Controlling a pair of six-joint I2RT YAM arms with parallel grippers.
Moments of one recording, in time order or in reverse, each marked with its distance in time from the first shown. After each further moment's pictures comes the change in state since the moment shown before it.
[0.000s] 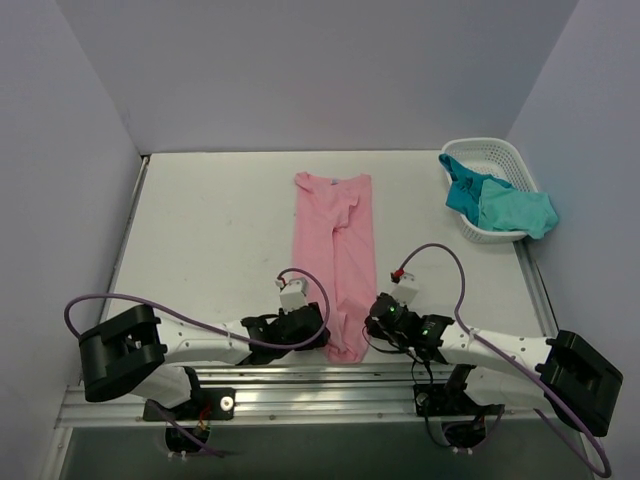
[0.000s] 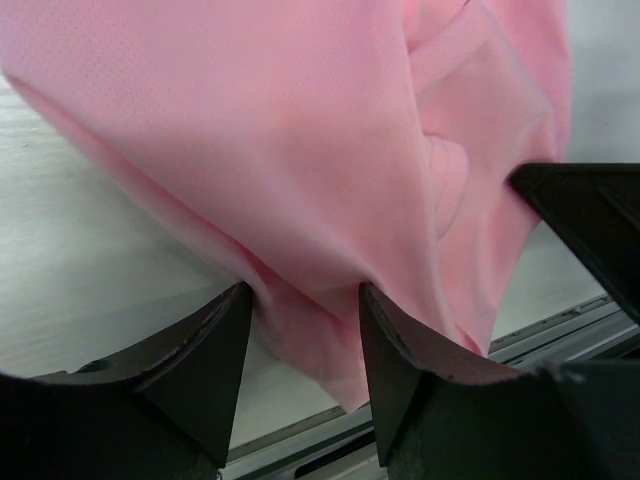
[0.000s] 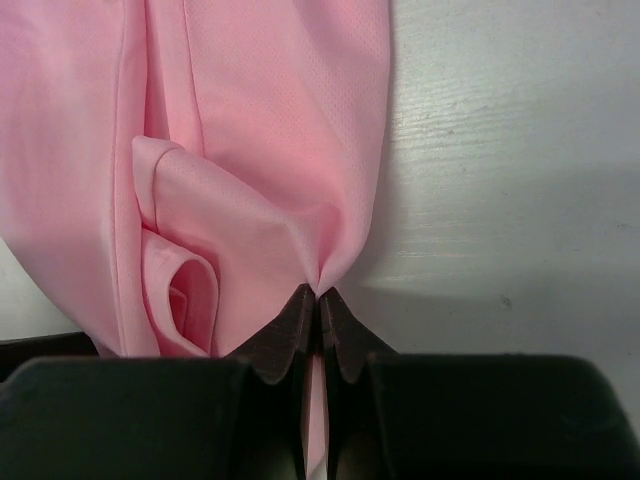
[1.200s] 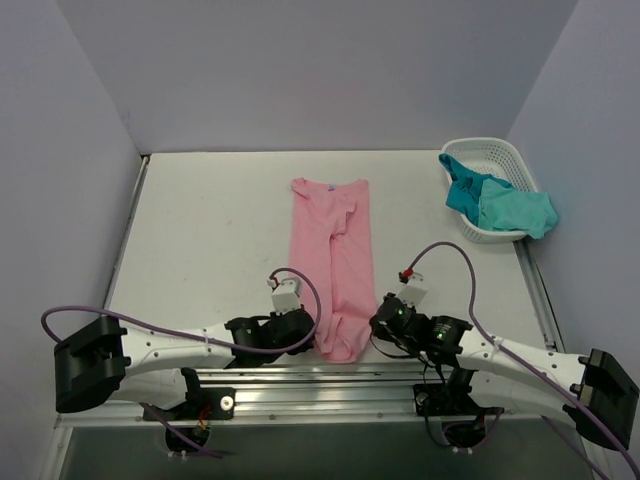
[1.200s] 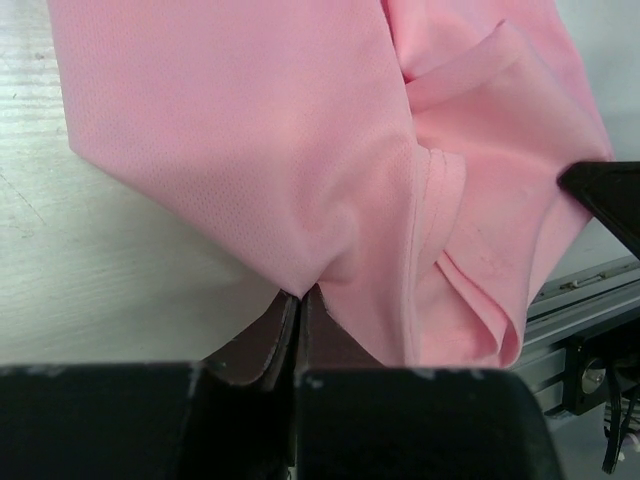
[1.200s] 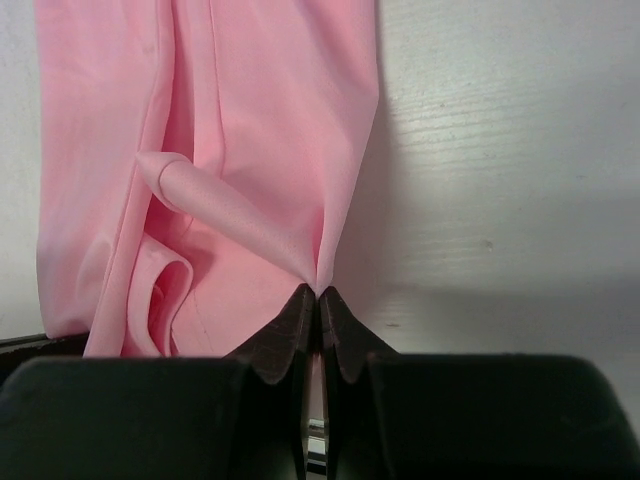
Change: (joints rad) left arm -0.045 -0.145 0.026 -0.187 -0.059 -0.009; right arm 0.055 -0.176 0.053 -0.227 0.029 0.057
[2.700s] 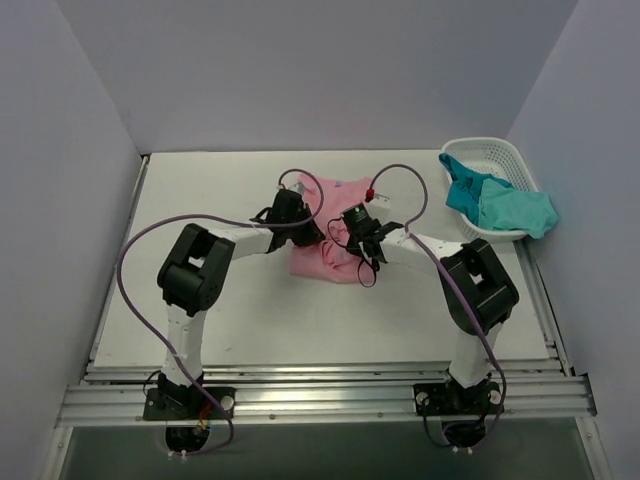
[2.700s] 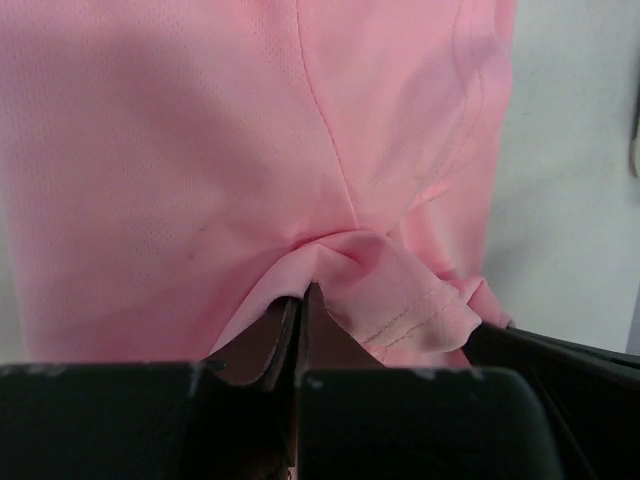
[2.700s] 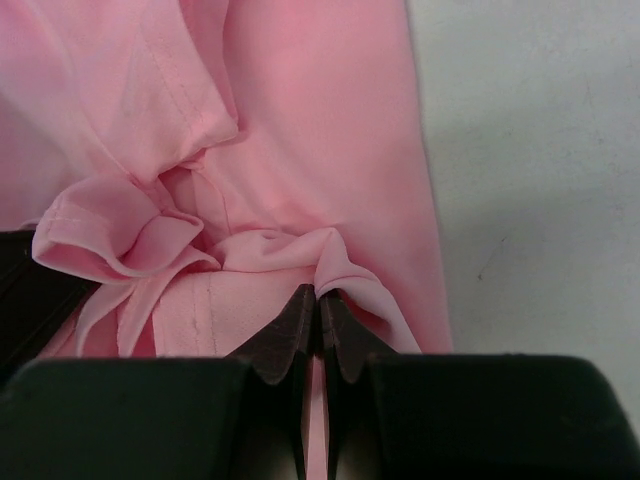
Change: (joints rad) left arm 0.709 0.812 0.710 0.280 0.604 0.378; right arm -0.404 0.916 0.743 0.105 -0.042 -0.336
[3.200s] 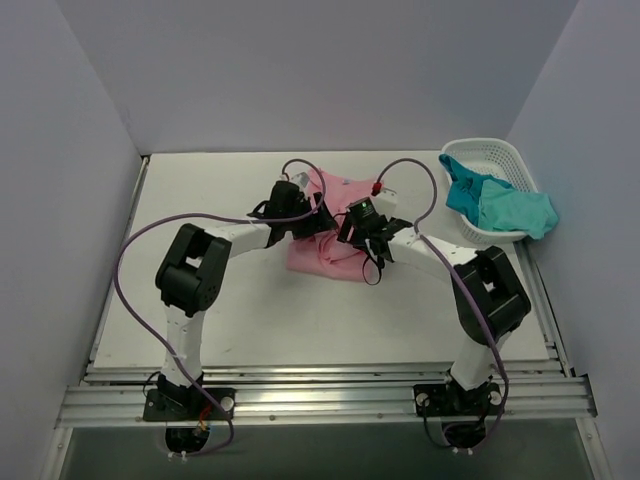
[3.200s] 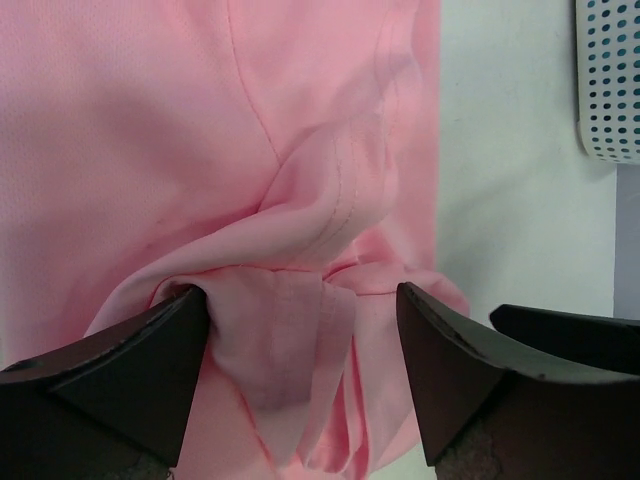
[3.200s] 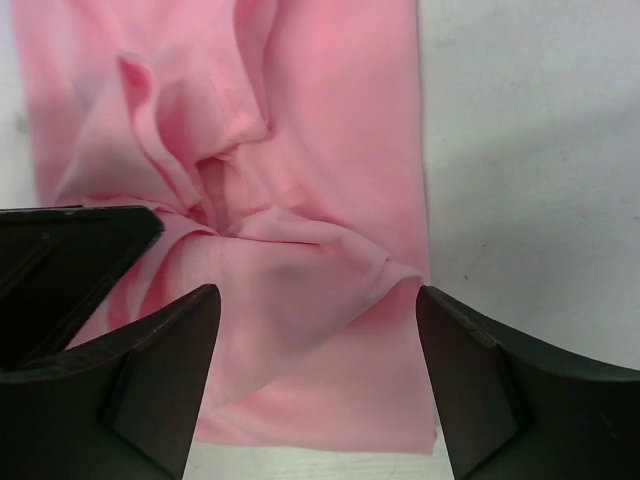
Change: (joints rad) left arm 0.034 0.034 0.079 0.042 0.121 0.079; right arm -0.017 -0.037 0.005 -0.007 0.002 0.013
